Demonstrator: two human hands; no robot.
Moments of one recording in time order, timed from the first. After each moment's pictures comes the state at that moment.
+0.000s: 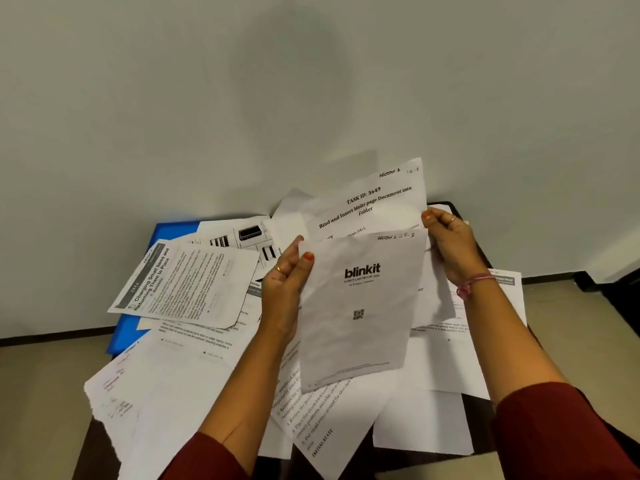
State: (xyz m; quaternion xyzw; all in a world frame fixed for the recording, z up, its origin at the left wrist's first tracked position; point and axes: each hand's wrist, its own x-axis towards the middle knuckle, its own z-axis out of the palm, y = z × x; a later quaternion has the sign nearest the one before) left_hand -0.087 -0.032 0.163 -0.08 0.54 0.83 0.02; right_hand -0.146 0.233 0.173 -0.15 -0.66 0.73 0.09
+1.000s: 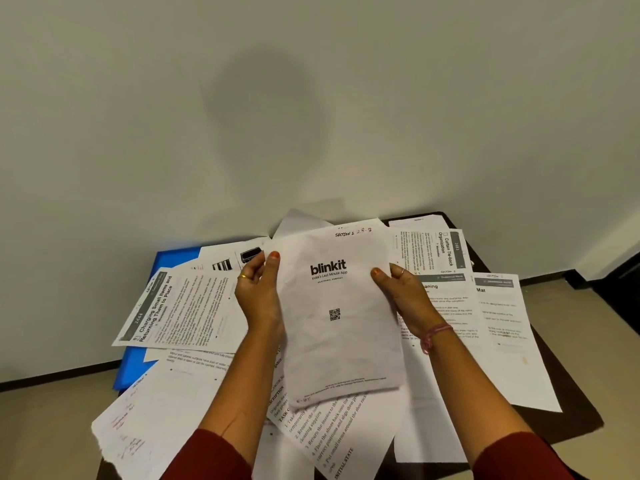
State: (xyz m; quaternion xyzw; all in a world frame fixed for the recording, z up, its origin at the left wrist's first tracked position) left_hand -0.121 -0.066 0.172 -0.23 0.55 0.80 -0.12; right_hand -0.098 0.149 0.137 -0.14 -0.64 0.76 0.00
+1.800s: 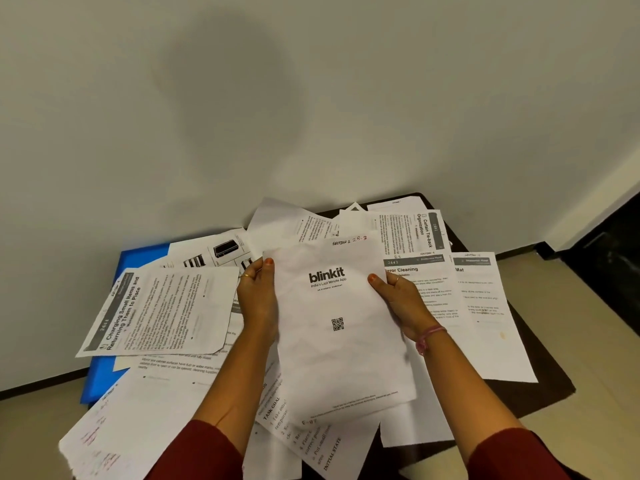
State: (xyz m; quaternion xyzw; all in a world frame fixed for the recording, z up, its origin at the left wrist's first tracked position) left_hand -0.138 -0.045 0.125 -0.23 0.61 0.76 -0.02; right_hand -0.087 0.176 0.092 -0.21 -0.67 0.71 0.00
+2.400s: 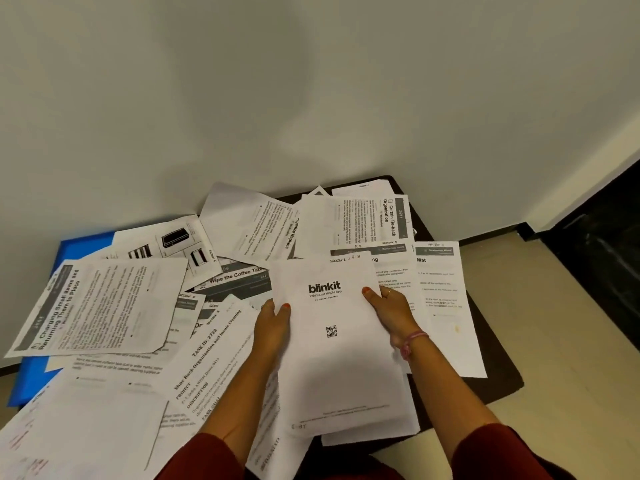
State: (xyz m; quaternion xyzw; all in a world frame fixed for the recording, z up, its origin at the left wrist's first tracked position) left_hand -0.089 0.054 0.066 -0.20 0.74 0.62 0.18; right_hand -0.069 0.268 0.039 -0.32 -0.68 0.66 -0.04
